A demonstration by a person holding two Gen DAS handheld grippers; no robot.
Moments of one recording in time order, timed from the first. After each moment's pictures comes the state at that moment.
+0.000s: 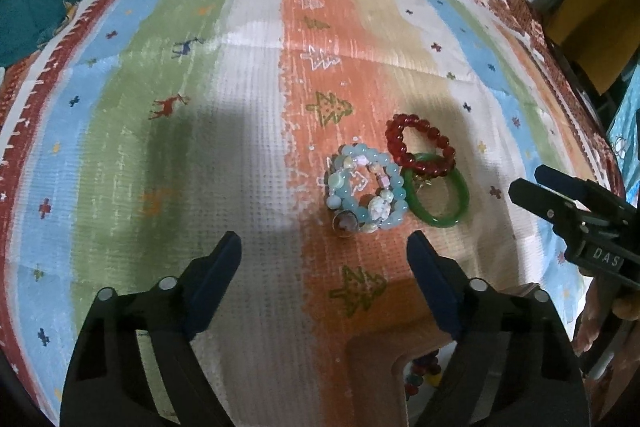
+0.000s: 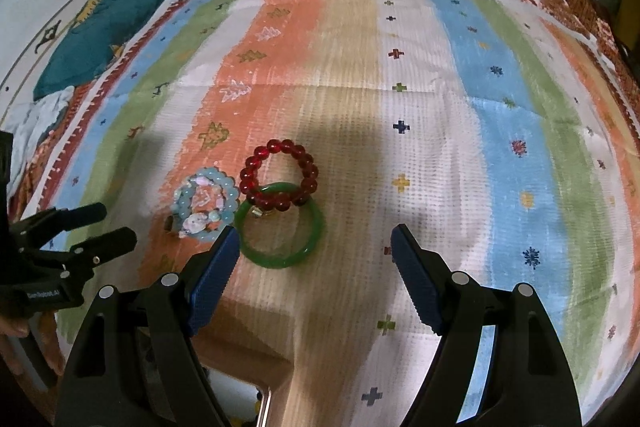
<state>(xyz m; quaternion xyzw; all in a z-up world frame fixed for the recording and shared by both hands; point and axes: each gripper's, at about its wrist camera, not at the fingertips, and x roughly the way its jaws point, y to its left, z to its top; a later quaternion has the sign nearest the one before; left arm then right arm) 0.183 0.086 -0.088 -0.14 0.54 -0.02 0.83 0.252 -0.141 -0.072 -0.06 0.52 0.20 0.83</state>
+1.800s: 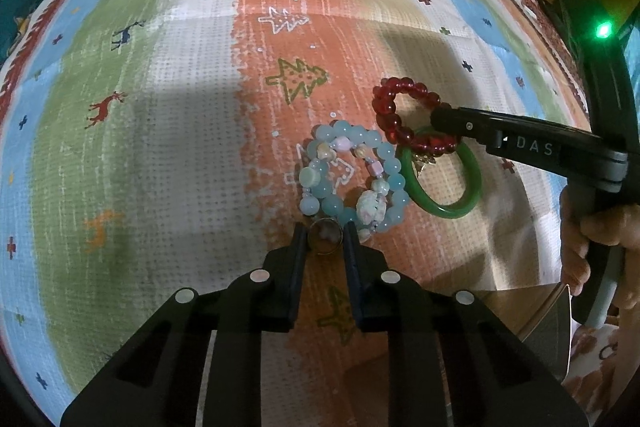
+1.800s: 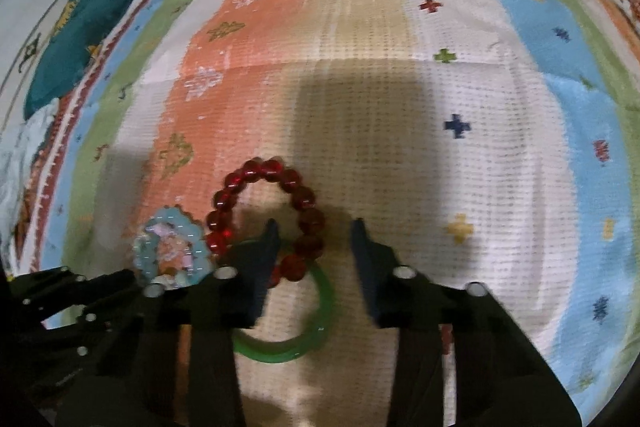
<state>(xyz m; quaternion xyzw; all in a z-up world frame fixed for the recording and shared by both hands) 0.213 0.066 -0.118 -0.10 0.58 -0.06 0.81 0.320 -0.113 -0.134 -0.01 0.58 0.22 0.78</state>
